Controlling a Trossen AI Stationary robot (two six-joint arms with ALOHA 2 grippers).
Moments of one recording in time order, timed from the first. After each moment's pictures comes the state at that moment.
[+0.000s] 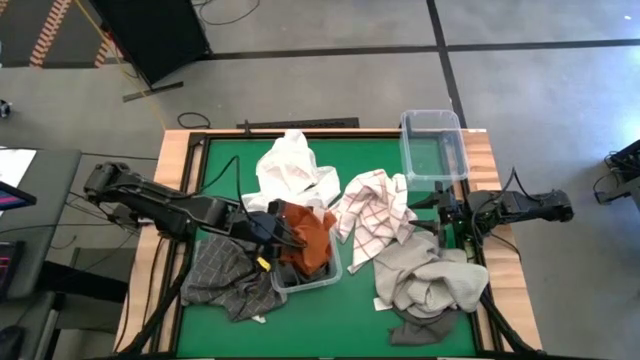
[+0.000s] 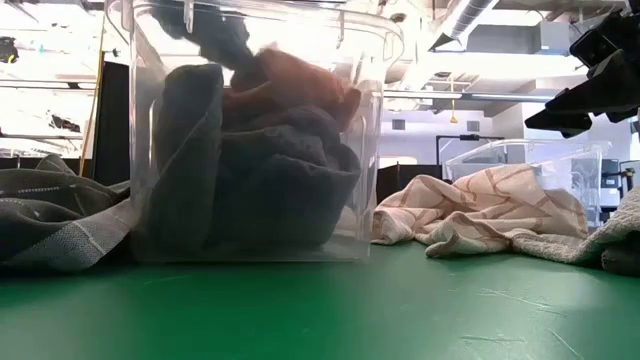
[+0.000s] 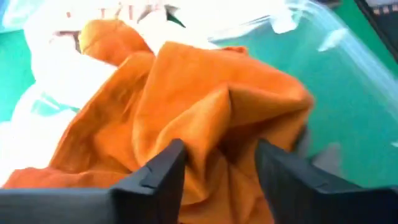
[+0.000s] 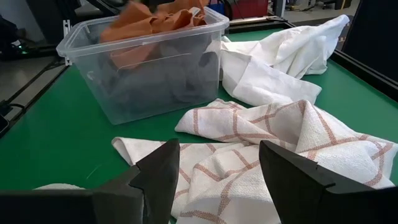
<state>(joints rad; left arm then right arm) -0.26 1.33 1.01 -0.39 -0.19 0.00 0.16 0.00 0.21 -0.49 0.23 0.16</state>
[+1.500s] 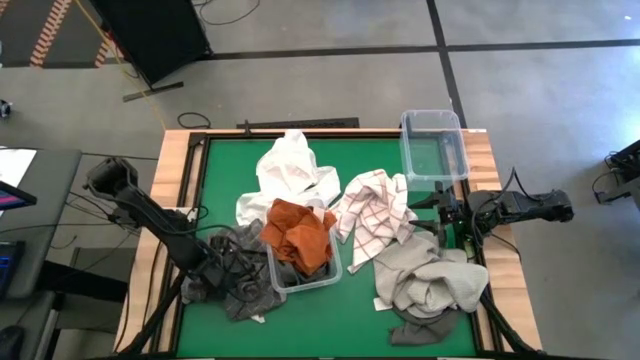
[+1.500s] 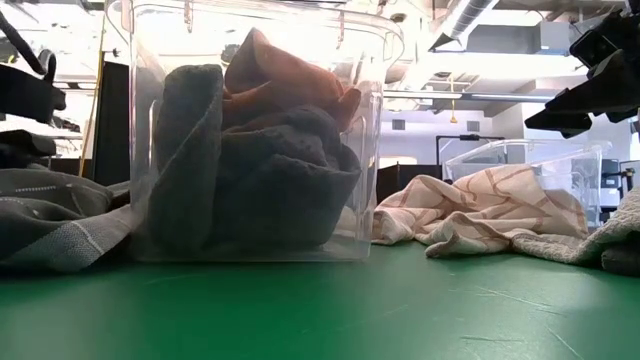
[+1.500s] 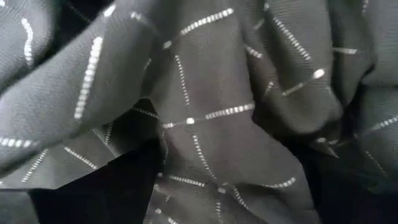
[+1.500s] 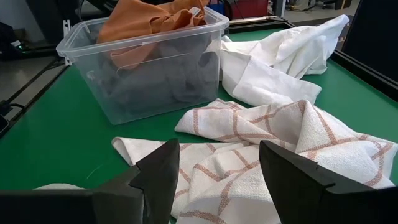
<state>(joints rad) -0.74 1.32 0.61 -0.69 -0.15 -0.79 0.16 0.00 0.21 -0.49 0.23 0.16</state>
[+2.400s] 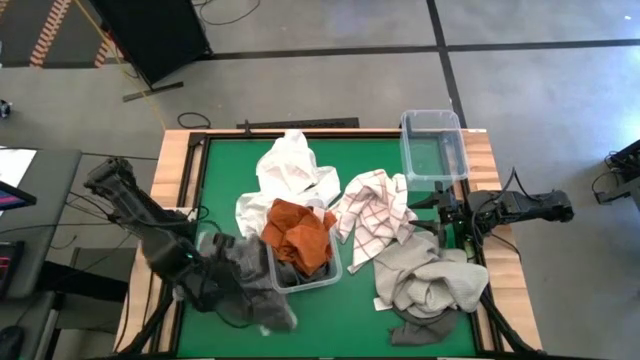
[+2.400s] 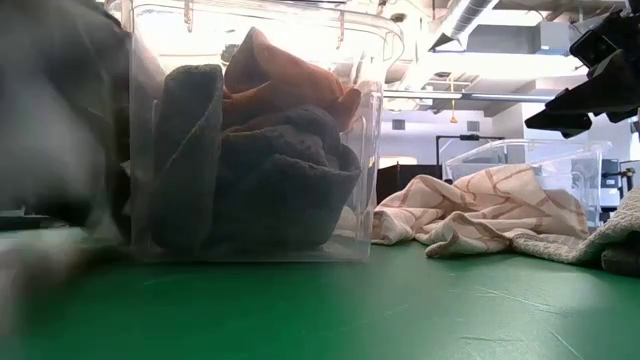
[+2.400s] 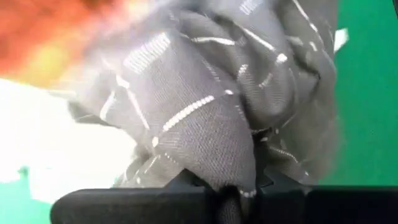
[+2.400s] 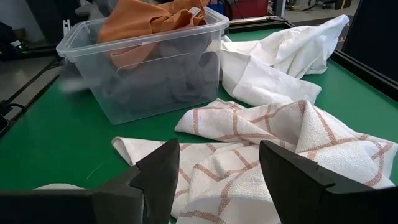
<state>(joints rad) -0.81 1.32 1.22 -1.18 -0.38 -0.49 0.16 0.00 0.21 -0.49 0.23 0.16</state>
